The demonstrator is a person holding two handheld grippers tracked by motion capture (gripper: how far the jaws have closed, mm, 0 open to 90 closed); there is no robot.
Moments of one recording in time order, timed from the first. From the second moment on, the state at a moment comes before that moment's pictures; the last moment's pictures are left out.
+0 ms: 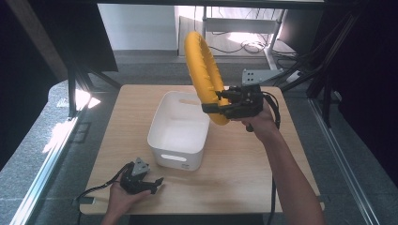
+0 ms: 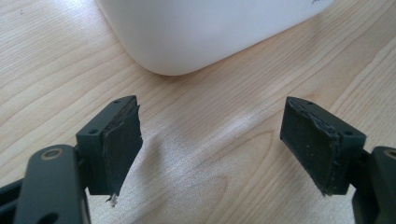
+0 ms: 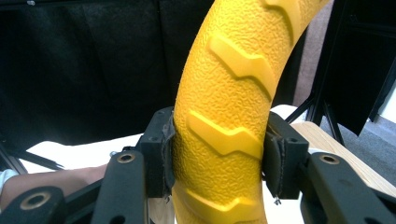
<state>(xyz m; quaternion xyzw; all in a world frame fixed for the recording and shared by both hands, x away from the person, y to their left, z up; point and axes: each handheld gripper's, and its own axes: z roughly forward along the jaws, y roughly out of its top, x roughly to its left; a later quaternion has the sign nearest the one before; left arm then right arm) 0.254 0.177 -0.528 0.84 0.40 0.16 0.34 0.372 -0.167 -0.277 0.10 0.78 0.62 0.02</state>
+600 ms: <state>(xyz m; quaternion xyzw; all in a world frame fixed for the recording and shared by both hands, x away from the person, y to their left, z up) 0.254 0.177 -0.528 0.84 0.40 0.16 0.35 0.375 -0.144 -0.276 0.08 0.78 0.62 0.01</state>
